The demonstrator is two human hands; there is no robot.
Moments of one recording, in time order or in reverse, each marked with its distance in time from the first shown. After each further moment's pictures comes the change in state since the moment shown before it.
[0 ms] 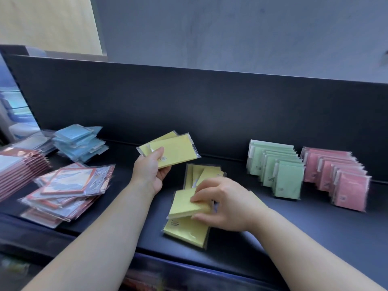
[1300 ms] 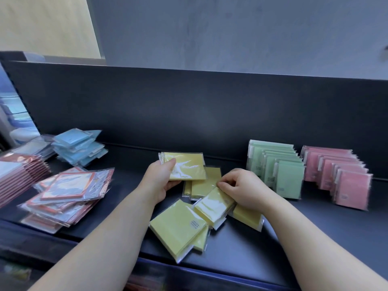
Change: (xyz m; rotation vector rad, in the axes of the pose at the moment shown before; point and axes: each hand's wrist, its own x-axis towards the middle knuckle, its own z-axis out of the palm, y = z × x) left_hand -0.003 -0.016 0.004 0.392 -0.156 -0.073; right_hand 0.005 0.036 -0.016 0.131 0.032 0.573
